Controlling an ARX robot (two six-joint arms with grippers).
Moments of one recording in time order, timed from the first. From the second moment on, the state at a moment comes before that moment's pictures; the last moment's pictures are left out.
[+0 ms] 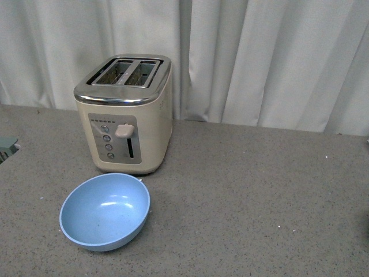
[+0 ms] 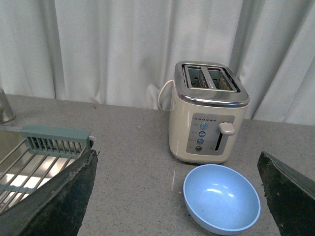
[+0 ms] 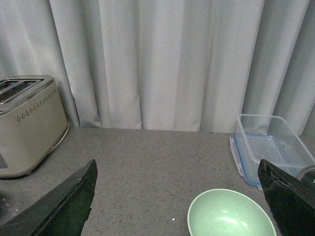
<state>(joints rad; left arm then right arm) 0.00 0.00 0.02 0.00 0.00 0.00 0.00 0.00 0.01 0.00 0.00 0.00</state>
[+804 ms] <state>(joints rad) 0.00 0.00 0.02 0.00 0.00 0.00 0.00 0.00 0.01 0.00 0.00 0.00</state>
